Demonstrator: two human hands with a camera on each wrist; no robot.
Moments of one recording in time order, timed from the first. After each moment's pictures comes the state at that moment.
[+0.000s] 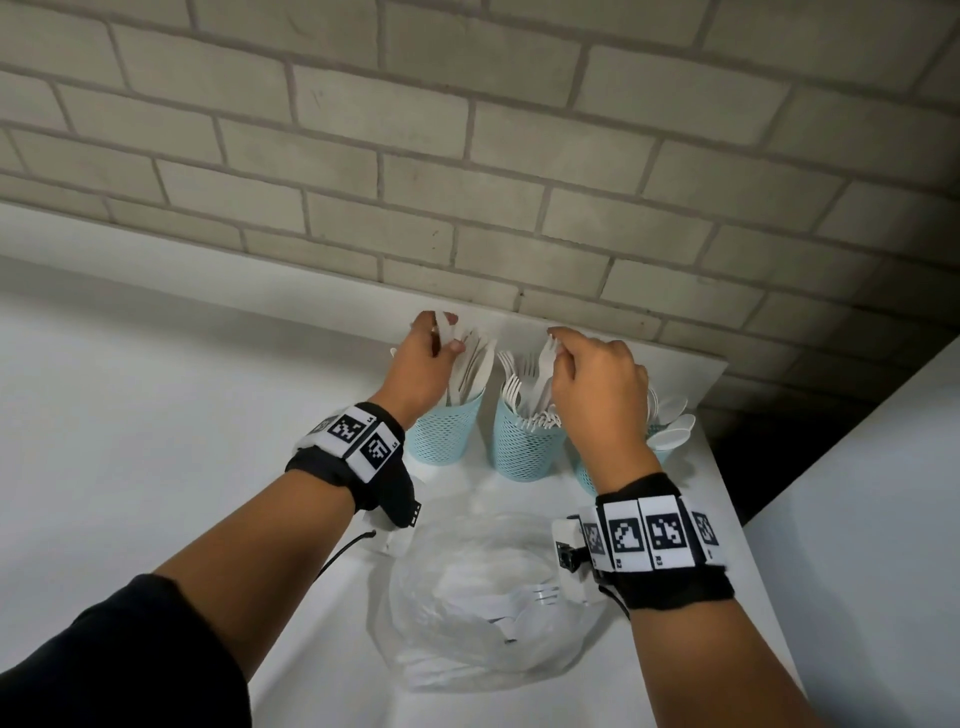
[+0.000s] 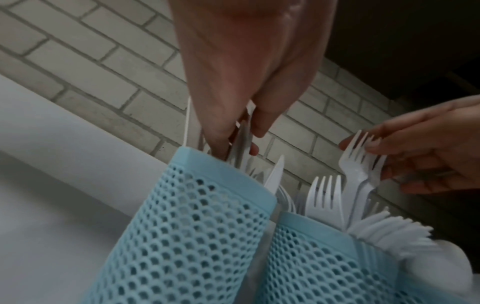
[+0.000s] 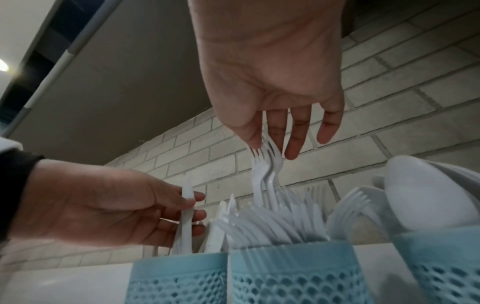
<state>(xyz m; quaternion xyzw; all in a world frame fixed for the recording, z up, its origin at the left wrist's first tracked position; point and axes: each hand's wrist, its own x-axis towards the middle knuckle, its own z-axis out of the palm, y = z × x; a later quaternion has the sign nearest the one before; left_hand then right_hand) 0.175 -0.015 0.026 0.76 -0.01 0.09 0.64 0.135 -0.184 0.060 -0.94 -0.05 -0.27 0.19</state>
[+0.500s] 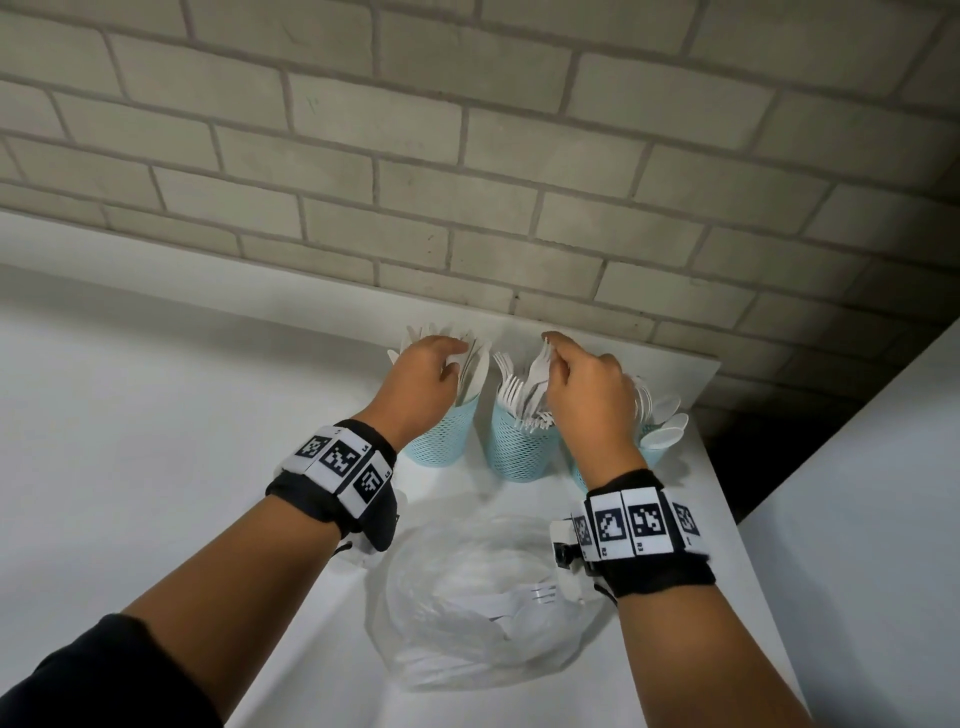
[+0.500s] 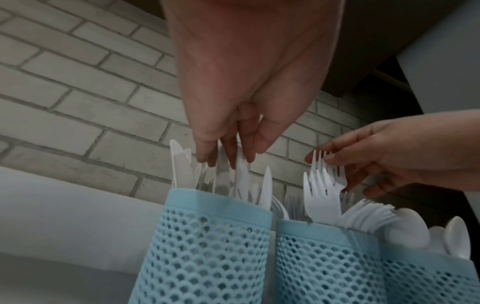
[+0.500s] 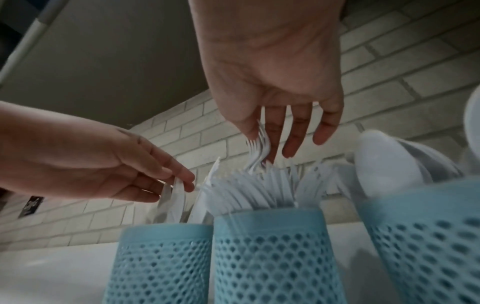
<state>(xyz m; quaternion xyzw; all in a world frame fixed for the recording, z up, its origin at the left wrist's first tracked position) 0.153 -0.012 0.031 0.90 -0.10 0.12 0.40 0.140 -0.187 0.052 -0.96 -0.02 -0.22 0.19</state>
